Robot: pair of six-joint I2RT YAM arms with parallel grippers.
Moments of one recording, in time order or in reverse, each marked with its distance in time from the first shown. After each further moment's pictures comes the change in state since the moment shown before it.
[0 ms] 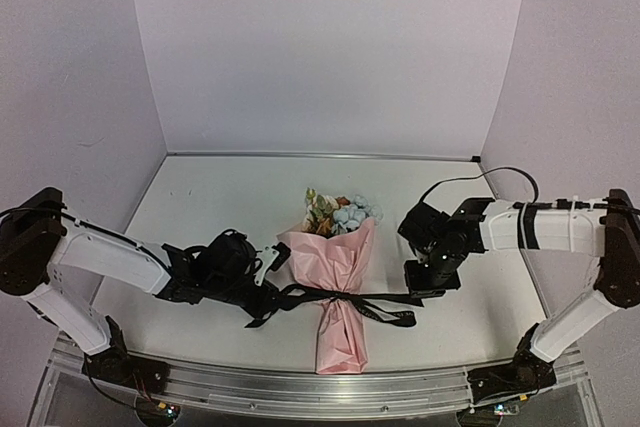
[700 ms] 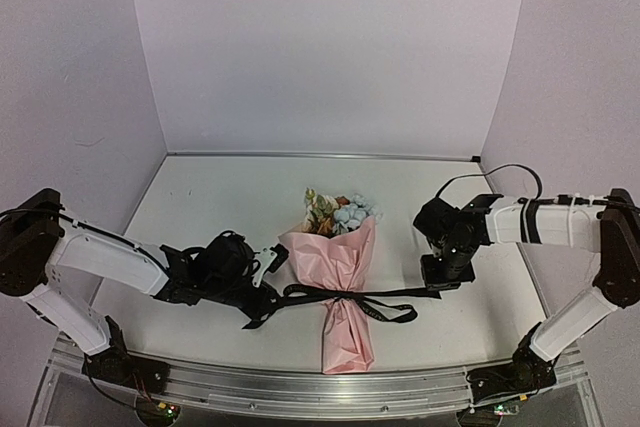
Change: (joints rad) left arm 0.000 -0.012 -0.016 -0.006 0.002 0.000; right arm -0.141 -0.001 -0.036 -0.015 0.077 -0.090
